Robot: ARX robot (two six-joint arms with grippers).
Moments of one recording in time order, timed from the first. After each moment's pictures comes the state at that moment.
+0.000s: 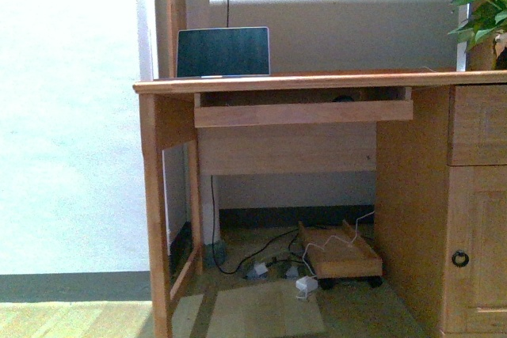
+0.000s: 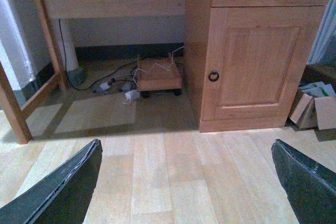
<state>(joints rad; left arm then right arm) -0.01 0.00 0.01 0.00 0.00 -0.01 0.00 0.00 0.02 0.00 0.00 0.00</state>
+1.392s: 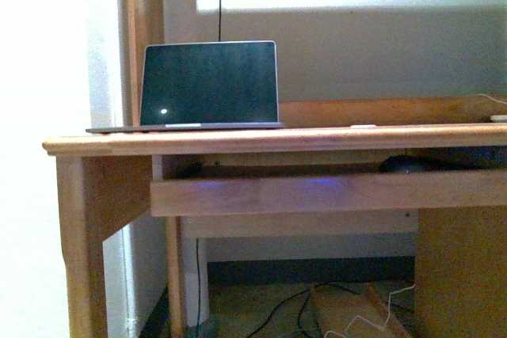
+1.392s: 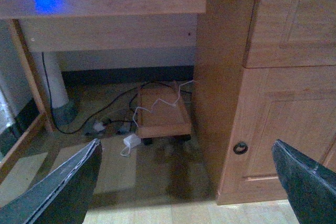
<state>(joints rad) -0.01 0.00 0.01 0.00 0.00 -0.01 0.00 0.00 0.02 0.00 0.00 0.00</state>
